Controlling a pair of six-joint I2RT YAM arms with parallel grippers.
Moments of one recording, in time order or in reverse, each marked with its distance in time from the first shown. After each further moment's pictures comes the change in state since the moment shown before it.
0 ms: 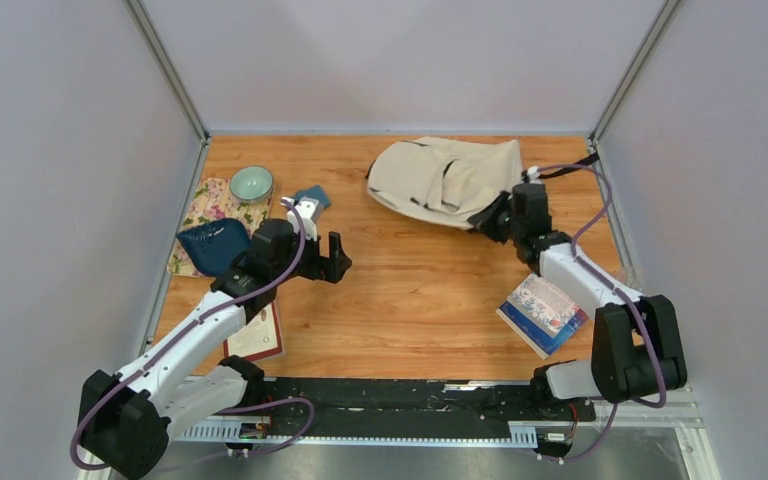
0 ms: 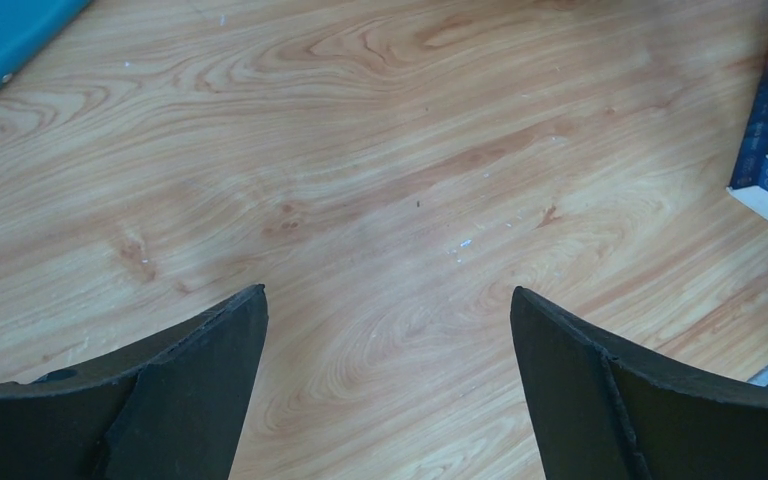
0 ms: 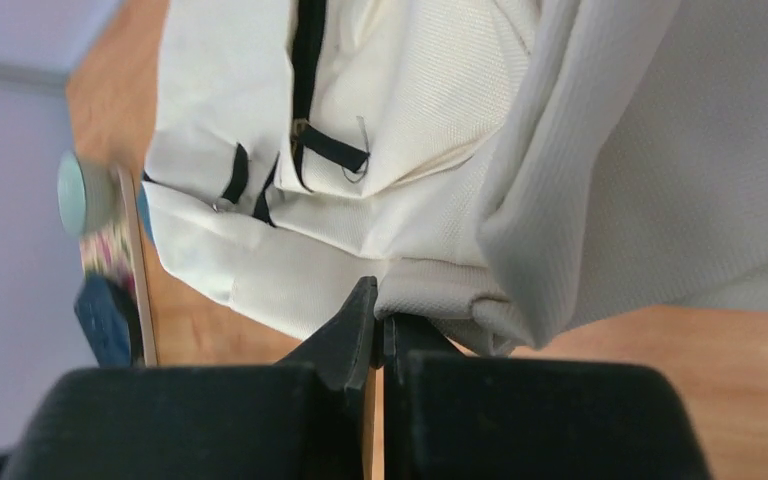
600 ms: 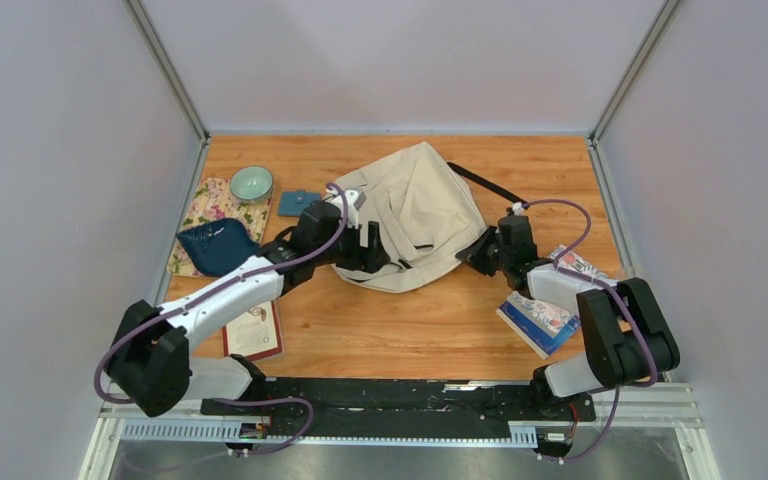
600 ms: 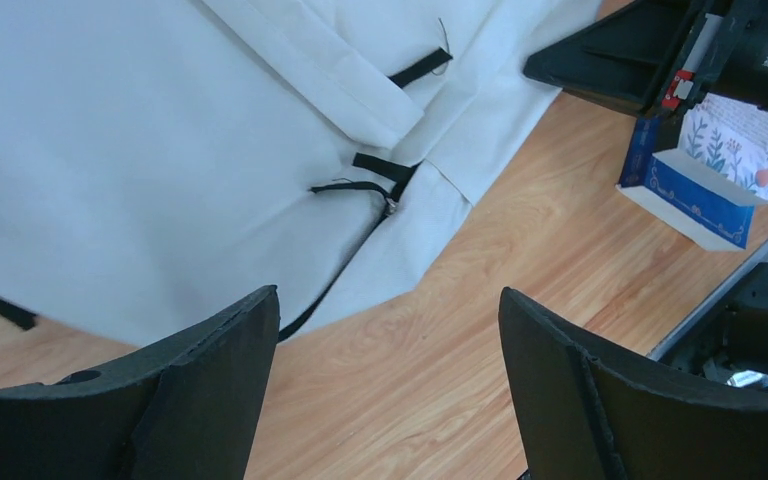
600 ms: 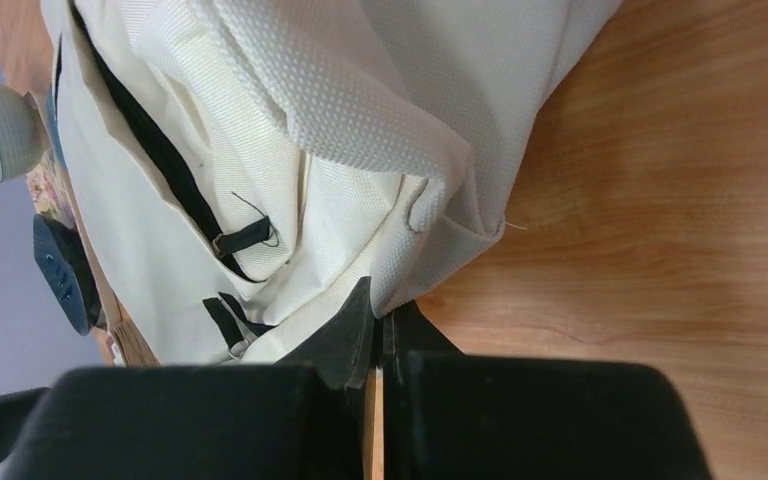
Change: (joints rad) left arm -0.137 0.297 0.183 0.068 0.059 -0.152; right arm 0.123 0.057 -0.282 0.214 -0.071 0.097
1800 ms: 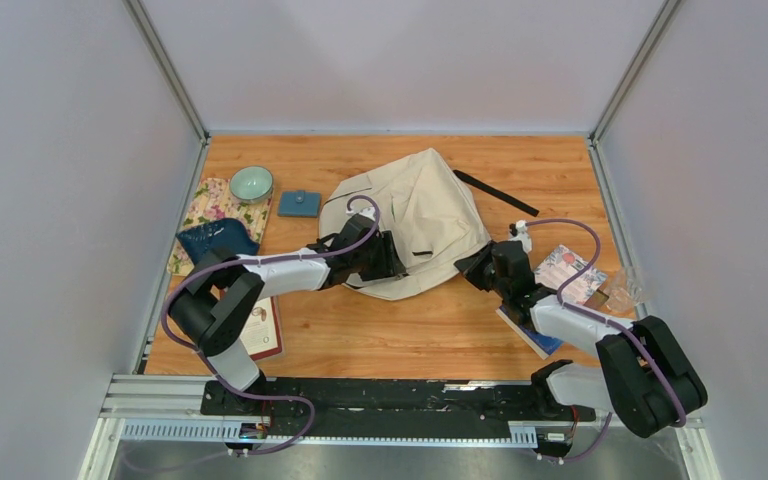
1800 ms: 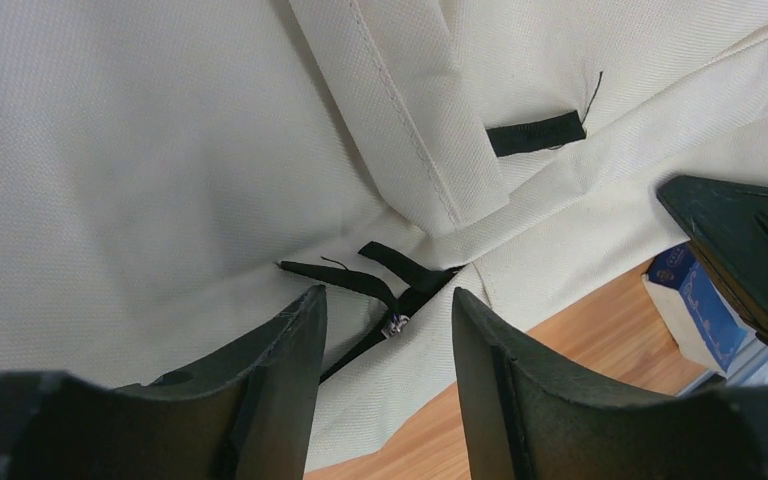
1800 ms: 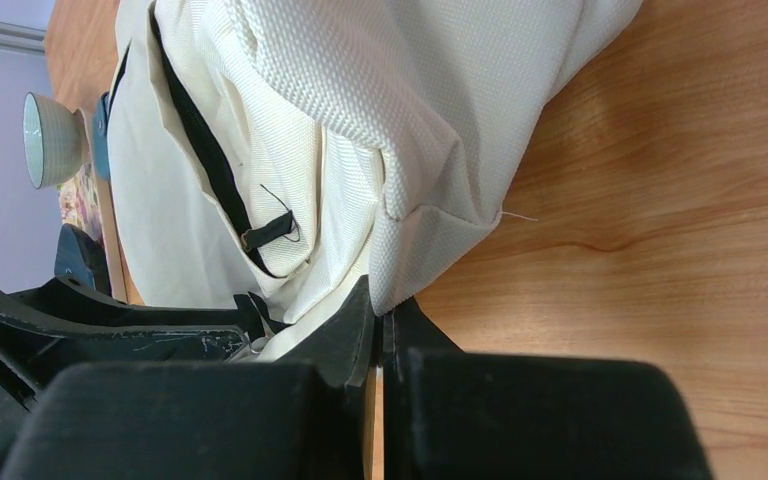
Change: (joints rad) left arm -0.117 0.404 0.027 0.206 -0.116 -0.383; right arm 0.164 -0.222 -0.211 0.131 0.245 0.112
